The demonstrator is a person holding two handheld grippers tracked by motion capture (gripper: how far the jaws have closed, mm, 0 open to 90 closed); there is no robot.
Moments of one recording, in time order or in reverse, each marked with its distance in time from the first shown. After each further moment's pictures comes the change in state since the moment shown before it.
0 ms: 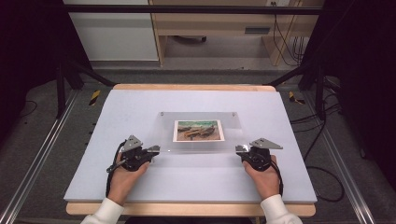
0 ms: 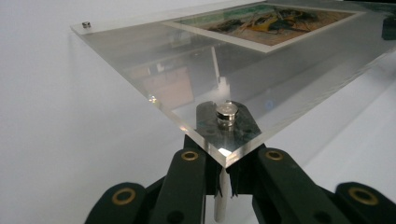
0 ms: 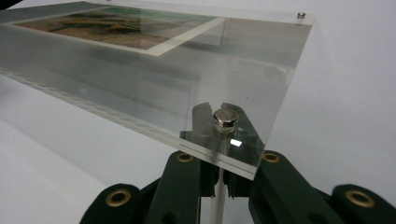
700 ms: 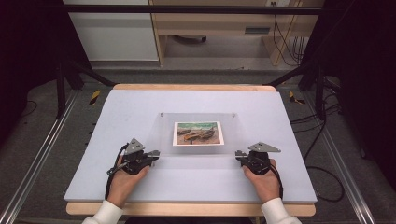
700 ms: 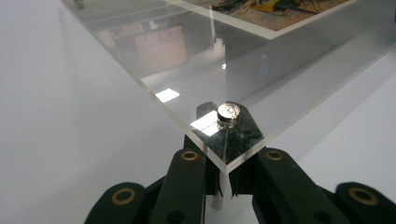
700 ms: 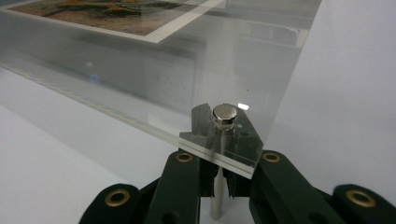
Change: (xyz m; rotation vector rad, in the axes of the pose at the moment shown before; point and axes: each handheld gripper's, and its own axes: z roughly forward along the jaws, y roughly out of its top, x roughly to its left) left arm -0.002 -0.008 0.002 0.061 0.015 0.025; right arm 0.003 -0.012 0.000 0.055 0.001 -0.004
